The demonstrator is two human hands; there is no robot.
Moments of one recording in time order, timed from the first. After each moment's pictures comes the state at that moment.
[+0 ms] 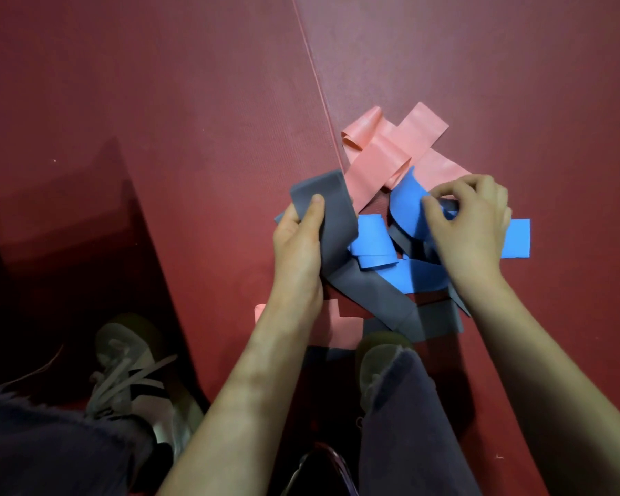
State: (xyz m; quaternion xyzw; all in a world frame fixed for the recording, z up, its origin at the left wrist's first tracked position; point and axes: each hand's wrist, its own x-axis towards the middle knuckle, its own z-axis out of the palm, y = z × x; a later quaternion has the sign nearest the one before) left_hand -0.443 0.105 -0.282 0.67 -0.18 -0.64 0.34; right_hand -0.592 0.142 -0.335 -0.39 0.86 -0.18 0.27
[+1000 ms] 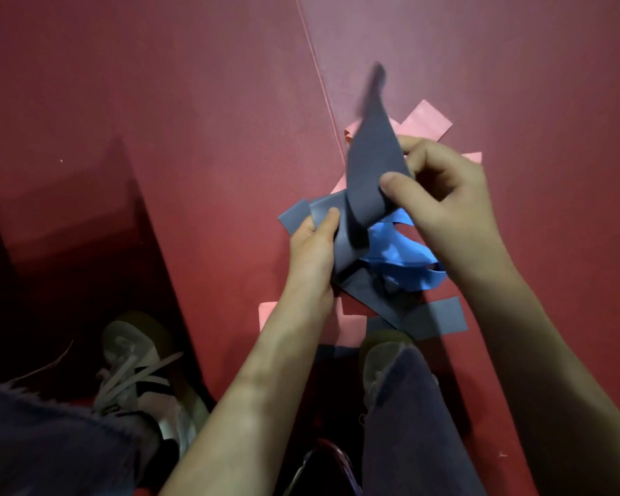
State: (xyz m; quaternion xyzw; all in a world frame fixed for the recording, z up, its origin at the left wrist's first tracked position) left_hand -0.445 0.109 -0.291 0.69 -0.15 -0.66 0.26; right_hand -0.560 0.112 -0.262 -0.37 0.60 -0.49 0.51
